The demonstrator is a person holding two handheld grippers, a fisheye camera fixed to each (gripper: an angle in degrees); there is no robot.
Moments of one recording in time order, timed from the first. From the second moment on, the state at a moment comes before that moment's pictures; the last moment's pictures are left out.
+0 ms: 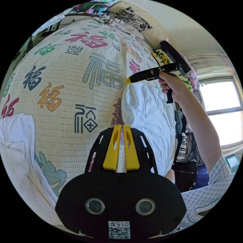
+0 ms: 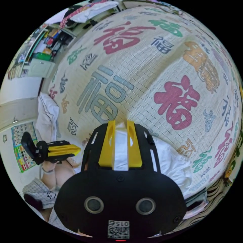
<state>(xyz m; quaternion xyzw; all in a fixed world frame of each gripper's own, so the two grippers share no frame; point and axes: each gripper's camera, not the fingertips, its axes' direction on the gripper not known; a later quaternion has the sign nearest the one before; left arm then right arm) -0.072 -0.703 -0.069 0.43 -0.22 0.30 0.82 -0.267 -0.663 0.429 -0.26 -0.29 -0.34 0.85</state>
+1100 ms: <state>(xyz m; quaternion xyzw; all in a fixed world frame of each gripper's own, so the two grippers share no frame) -0.103 -0.686 -0.033 0.42 -0.28 0.29 0.81 -0.001 -0.539 0.263 -0.05 -0.32 -0.31 0.89</state>
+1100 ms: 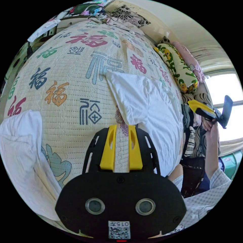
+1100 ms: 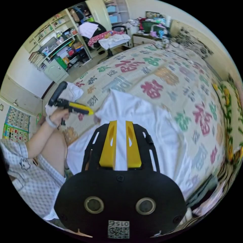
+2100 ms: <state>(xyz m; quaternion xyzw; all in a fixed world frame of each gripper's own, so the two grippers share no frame) -0.229 -0.757 0.247 0.17 -0.55 0.22 0.79 0.388 -0.159 0.346 -0.27 -0.41 0.05 0.87</state>
